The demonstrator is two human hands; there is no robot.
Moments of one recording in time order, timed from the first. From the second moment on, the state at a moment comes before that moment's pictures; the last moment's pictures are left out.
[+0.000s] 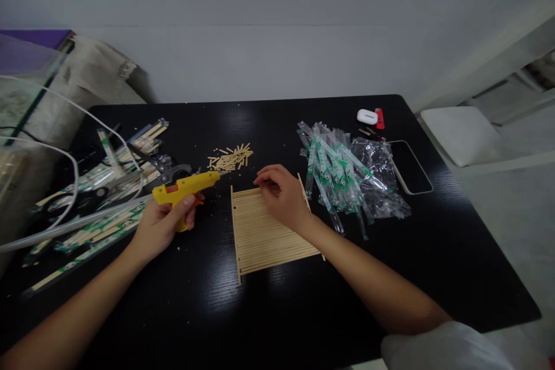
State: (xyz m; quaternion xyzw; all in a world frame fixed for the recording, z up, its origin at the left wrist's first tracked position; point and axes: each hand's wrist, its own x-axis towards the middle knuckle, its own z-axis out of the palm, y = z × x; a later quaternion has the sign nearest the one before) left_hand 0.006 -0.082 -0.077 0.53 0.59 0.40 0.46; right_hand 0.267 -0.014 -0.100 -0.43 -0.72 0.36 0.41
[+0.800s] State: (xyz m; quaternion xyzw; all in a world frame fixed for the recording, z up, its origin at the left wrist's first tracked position) left_hand 0.006 -0.082 -0.079 0.54 0.59 0.39 0.45; right_hand 0.263 -0.022 -0.103 -0.32 -0.85 0.27 0.31
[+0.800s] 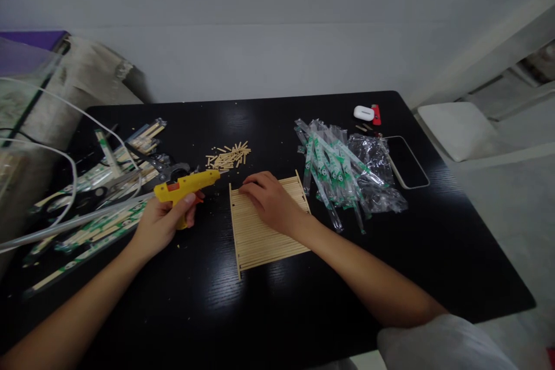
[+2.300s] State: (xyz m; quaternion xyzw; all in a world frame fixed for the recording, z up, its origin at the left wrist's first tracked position) left_hand 0.006 -0.082 -0.078 0.58 0.59 0.38 0.42; right_hand 0.272 -0.009 -0.089 -0.34 -0.80 0.42 0.27
